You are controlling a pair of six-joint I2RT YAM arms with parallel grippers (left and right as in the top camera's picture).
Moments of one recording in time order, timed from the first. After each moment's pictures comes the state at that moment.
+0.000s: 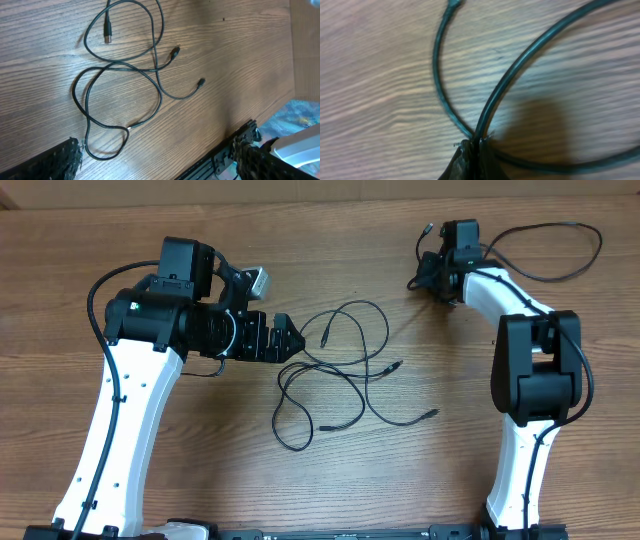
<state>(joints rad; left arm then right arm) -0.17 1.49 1.52 -1.23 0.57 -0.10 0.06 2.30 1.66 -0.32 -0.04 0.36</state>
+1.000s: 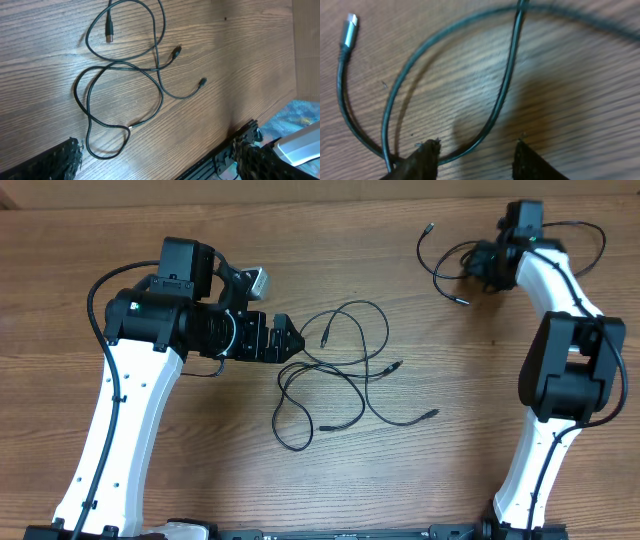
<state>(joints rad) -0.17 1.49 1.52 -1.23 0.57 -0.10 -0.11 2.32 1.80 -0.57 -0.11 0.36</state>
